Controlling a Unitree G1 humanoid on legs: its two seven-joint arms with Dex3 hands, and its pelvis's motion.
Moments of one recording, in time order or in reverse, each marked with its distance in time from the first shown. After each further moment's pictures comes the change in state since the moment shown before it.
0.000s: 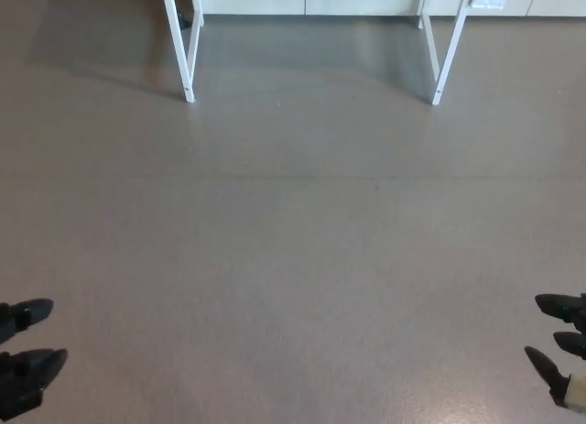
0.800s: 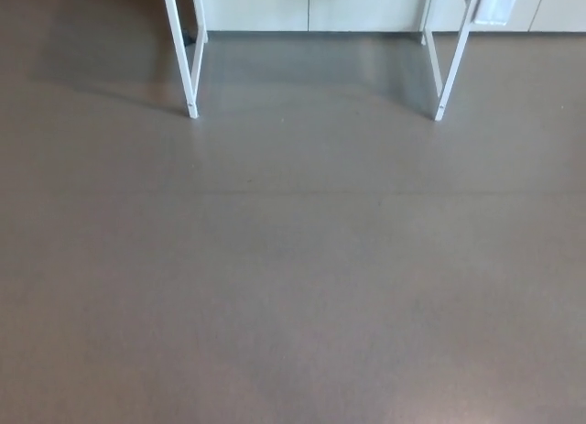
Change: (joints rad) left_arm 0.343 -0.030 0.000 0.022 -0.031 -0.088 -0.079; right_arm 0.280 -0.025 0.057 0.107 0.018 -0.105 0.035
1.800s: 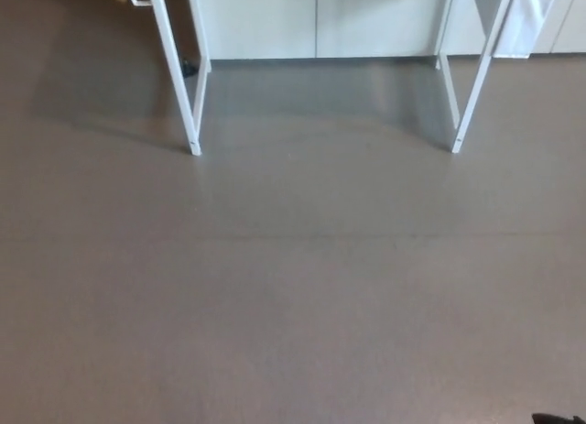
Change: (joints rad) left_arm -0.070 0.013 0.000 0.111 -0.001 -0.083 0.005; right_arm -0.100 0.011 0.031 0.105 -0.003 -0.087 -0.008
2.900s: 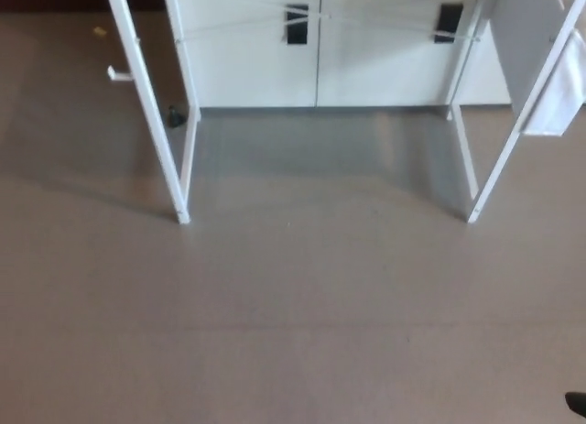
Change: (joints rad) left_arm -0.240 0.091 0.059 0.215 -0.034 0.172 -0.035; right_arm -0.167 -0.045 -0.070 0.163 0.064 0.137 0.081
